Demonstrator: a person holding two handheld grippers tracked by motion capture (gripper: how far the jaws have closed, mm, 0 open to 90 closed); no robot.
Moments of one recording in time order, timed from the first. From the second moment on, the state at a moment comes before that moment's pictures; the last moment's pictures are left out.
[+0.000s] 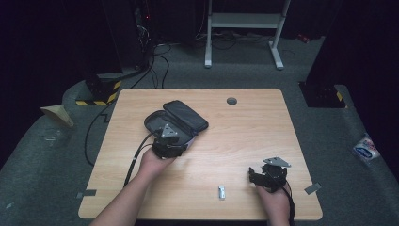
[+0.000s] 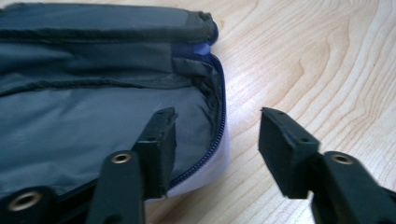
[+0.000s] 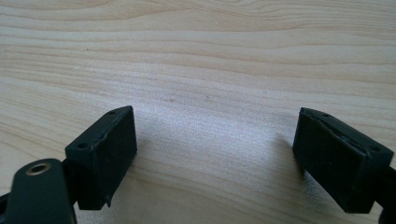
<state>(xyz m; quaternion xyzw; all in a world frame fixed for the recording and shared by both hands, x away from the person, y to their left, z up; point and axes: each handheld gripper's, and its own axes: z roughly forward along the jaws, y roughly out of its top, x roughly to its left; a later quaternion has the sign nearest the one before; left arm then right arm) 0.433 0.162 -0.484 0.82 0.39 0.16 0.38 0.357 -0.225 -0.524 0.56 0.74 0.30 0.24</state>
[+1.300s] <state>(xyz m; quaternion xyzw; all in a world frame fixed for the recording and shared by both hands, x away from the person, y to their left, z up) 0.405 0.102 -0.485 0.82 0.36 0.14 0.42 0.357 -0.224 -0.524 0.56 0.74 0.30 0.24</state>
